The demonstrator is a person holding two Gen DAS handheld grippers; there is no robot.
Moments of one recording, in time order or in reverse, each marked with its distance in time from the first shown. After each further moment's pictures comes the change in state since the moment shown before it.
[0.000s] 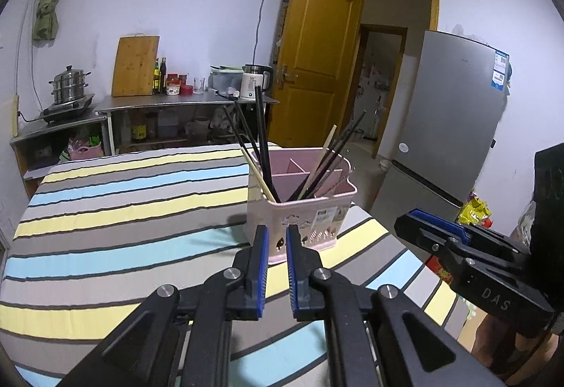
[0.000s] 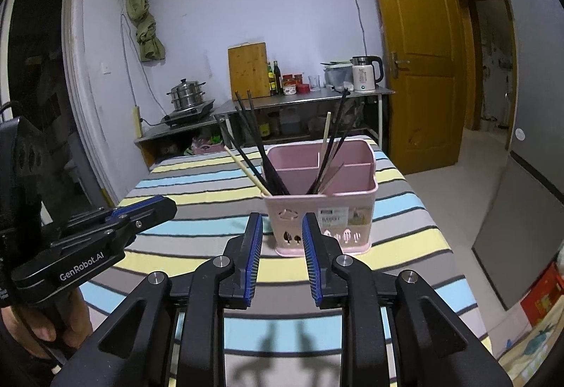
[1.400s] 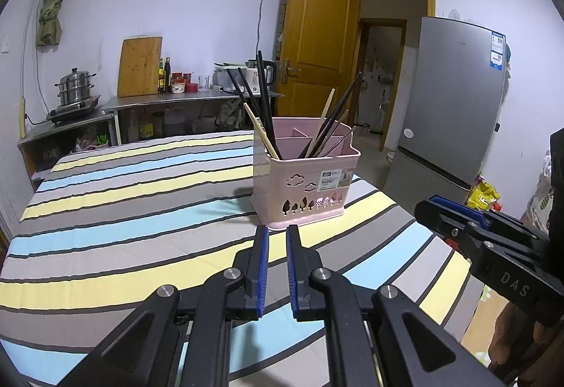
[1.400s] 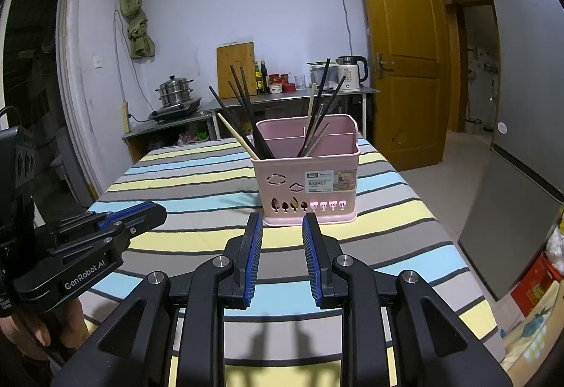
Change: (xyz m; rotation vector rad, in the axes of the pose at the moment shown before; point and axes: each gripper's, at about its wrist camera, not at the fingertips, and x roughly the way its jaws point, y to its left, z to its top) left arm -0.004 -0.005 -0.046 0.034 0.002 0.038; right arm -0.016 0.002 -0.041 -0.009 -0.014 -0.063
